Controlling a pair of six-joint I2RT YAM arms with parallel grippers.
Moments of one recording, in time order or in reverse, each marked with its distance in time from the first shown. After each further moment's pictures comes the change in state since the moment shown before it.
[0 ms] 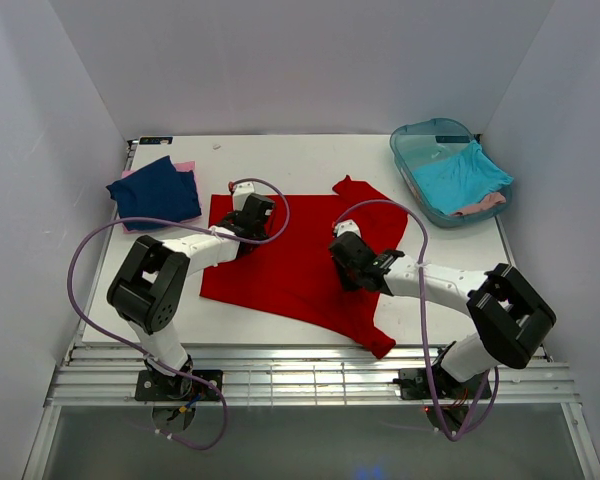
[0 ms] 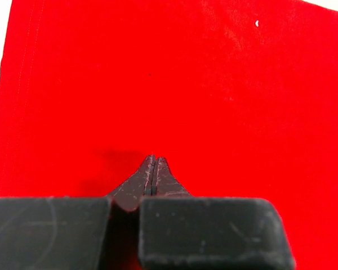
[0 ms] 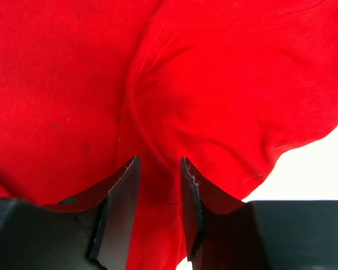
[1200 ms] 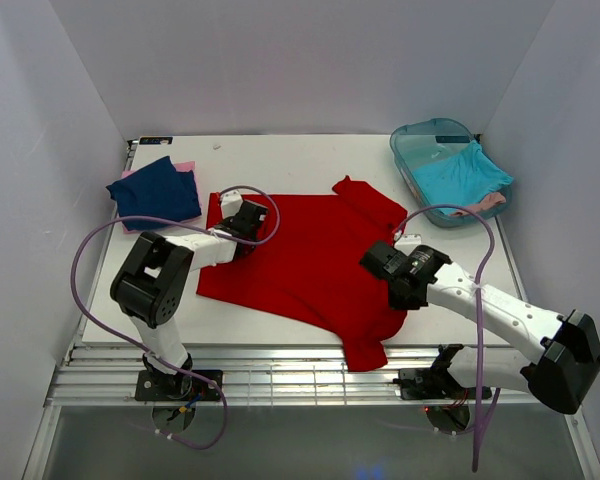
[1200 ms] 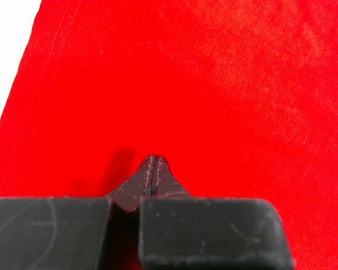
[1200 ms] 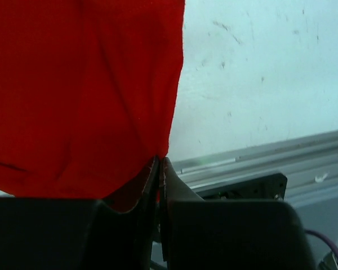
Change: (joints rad) left arm 0.048 0.046 -0.051 0.002 -0.059 -0.117; right arm 0.002 -0.319 0.092 -0.801 0.136 0.457
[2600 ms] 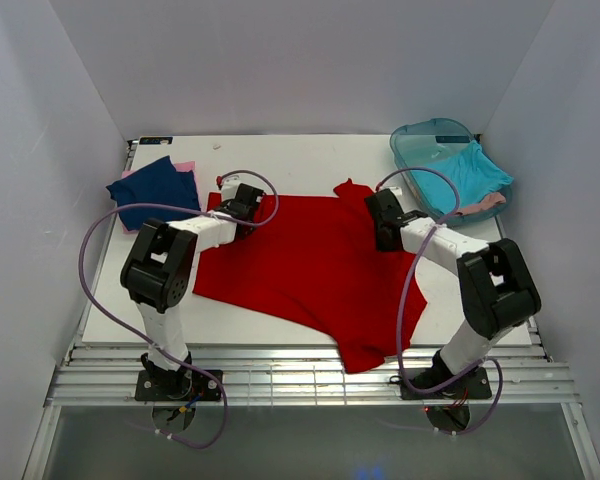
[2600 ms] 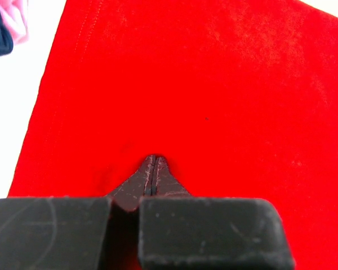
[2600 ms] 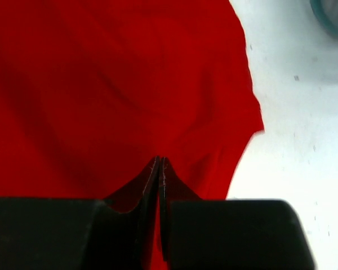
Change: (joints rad) left arm 0.071 0.109 0.177 -0.097 0.018 0.130; right arm -0.373 0.446 0.080 0.709 -0.047 -0.487
